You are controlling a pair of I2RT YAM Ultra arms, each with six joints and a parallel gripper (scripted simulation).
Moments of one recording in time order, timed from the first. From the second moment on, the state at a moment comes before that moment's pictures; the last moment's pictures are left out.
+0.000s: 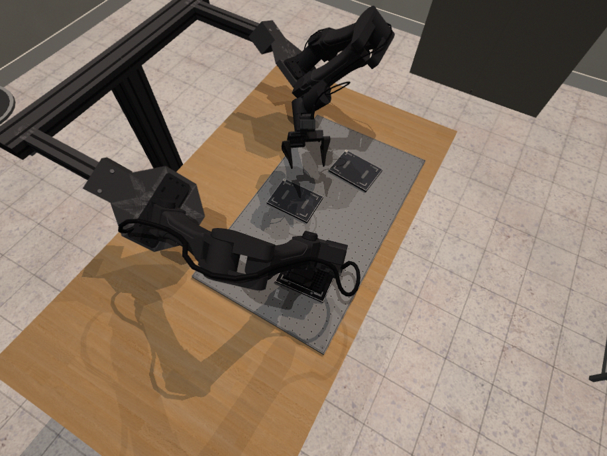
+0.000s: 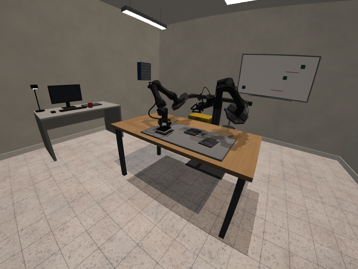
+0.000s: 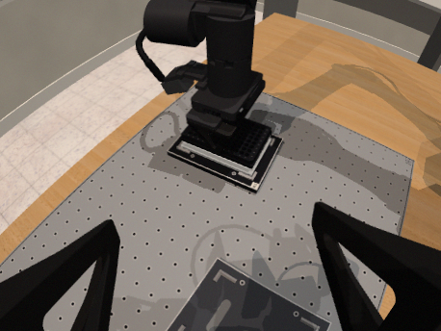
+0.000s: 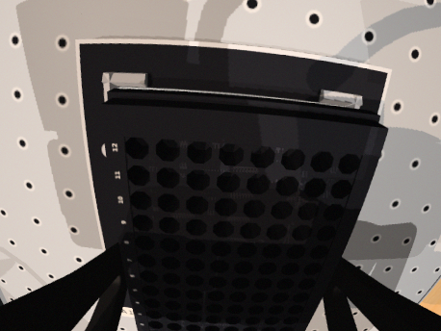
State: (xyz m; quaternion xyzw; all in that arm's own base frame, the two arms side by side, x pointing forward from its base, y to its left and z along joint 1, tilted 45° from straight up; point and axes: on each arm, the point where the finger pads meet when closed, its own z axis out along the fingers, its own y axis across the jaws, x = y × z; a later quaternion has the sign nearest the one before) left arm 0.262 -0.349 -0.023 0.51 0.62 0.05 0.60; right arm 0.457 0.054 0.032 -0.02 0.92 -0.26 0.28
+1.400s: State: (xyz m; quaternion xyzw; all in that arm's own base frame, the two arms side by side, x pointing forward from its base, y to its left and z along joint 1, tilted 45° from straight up) left arm 0.262 -0.349 -0.023 0.51 0.62 0.05 0.60; right arm 0.448 0.065 0.045 -0.02 0.92 -0.25 0.29
